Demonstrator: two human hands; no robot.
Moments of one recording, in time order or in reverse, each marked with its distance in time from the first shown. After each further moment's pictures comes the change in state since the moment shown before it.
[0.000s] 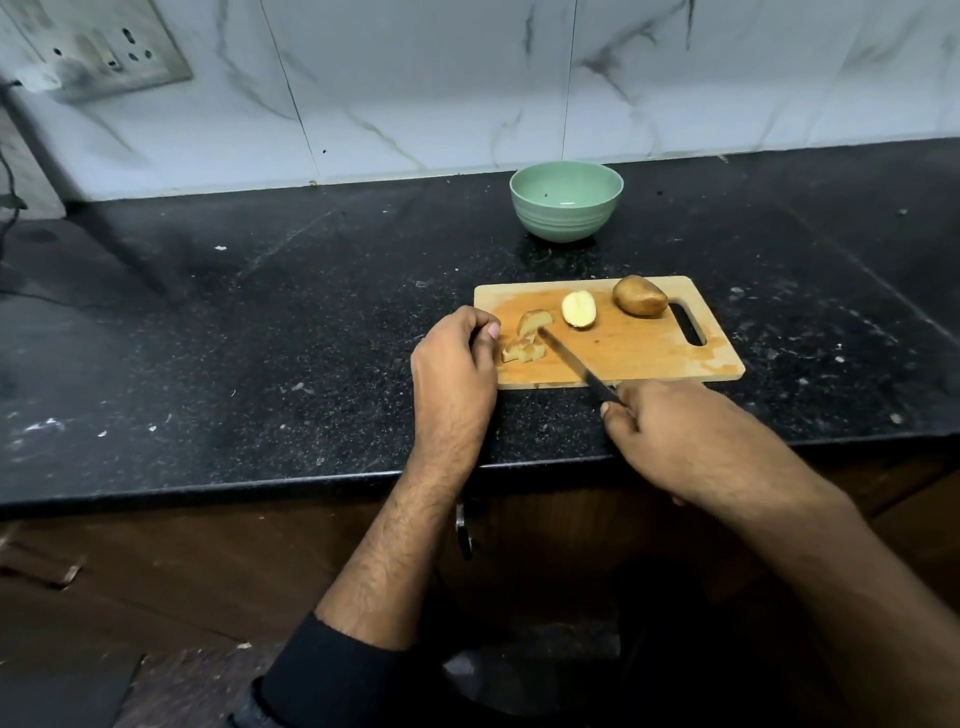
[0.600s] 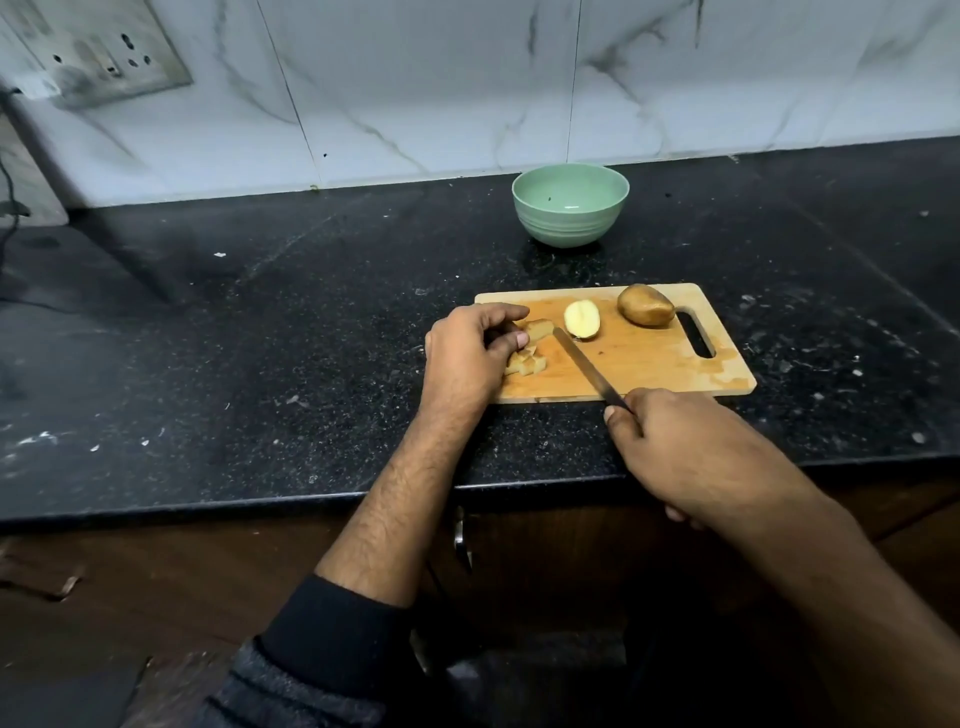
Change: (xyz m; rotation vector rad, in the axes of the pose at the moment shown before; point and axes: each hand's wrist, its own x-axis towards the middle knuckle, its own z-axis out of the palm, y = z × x) left_hand 0.044 -0.013 0.022 -0.029 -0.220 -0.045; right_hand 0.011 0.002 -0.002 0.120 -0.040 0.053
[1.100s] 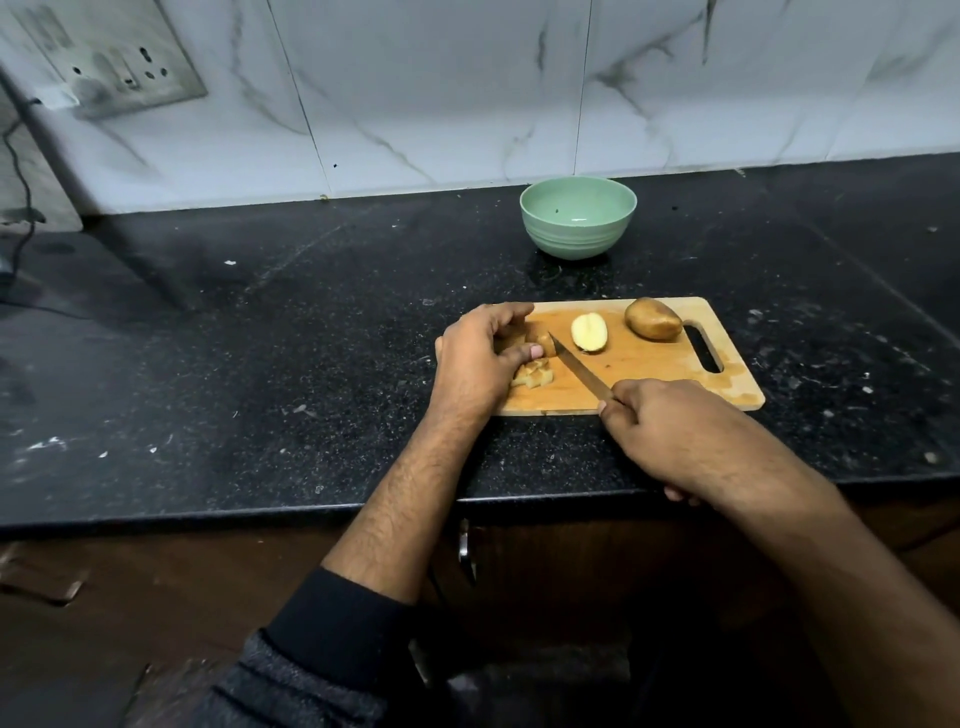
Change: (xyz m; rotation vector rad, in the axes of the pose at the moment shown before) left_hand 0.012 -0.006 0.003 0.028 -0.033 0.046; right_hand 0.024 -0.011 -0.011 -0.021 -0.057 0.000
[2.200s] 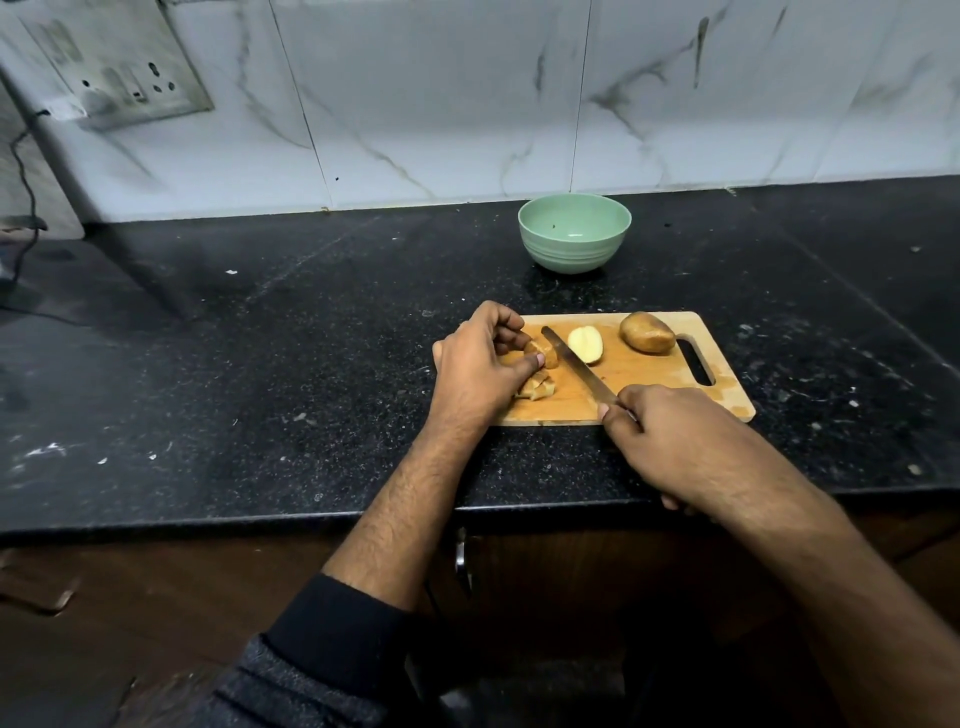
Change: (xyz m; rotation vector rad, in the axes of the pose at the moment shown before) left_hand -0.001 0.004 0.000 -0.039 0.010 -0.011; right_hand -0.009 0.003 -0.004 -0.041 0.086 -0.065
